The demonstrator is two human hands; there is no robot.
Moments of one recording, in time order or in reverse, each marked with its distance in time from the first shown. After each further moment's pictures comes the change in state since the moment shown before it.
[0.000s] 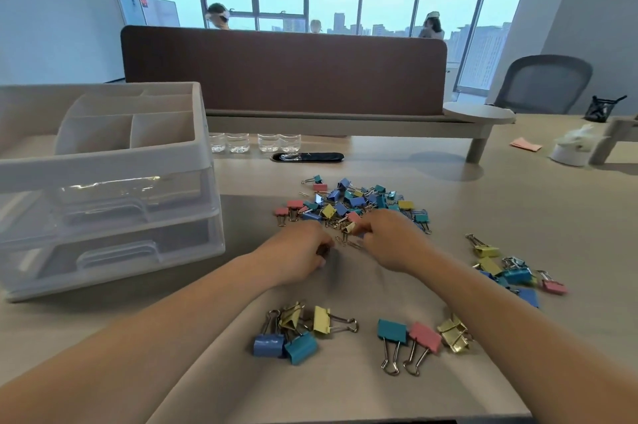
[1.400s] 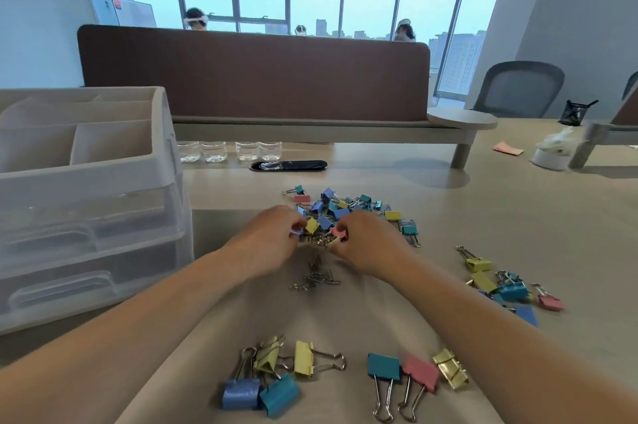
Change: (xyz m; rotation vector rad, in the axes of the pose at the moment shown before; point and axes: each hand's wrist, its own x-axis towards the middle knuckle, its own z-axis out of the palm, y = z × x) left_hand 0.035 -0.024 -0.017 -0.083 0.192 -0.061; right_hand 0.036 0.002 0.006 -0.071 0.063 0.063
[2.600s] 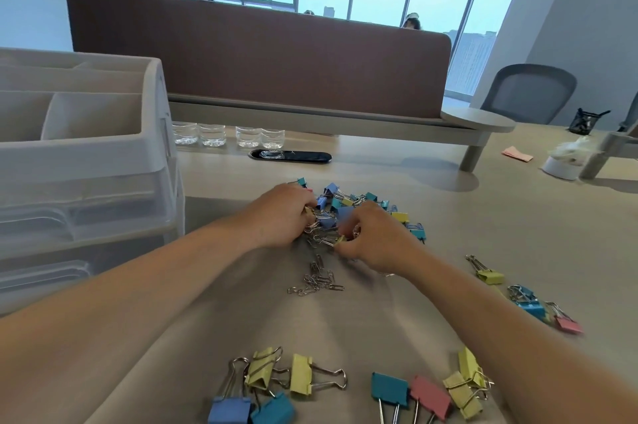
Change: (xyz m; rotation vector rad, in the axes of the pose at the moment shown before) left_hand 0.047 -0.012 0.007 0.018 0.008 0.073; right_hand 0.010 0.007 -0.006 0.276 -0.043 -0.017
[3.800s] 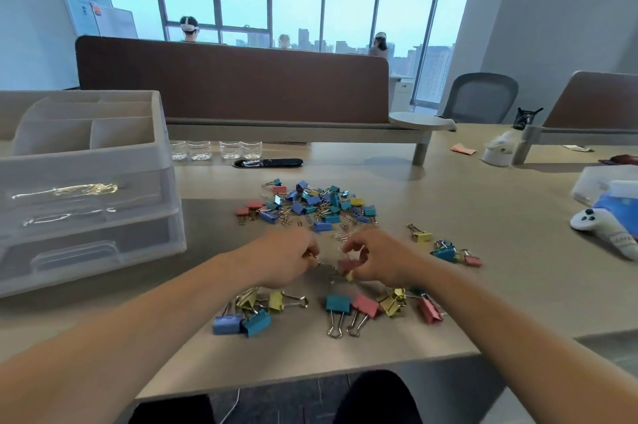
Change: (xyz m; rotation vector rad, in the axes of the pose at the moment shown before) left_hand -0.107 0.100 -0.003 0.043 -0.241 0.074; right_hand -0.129 0.025 -0.025 -0.077 -0.150 -0.026
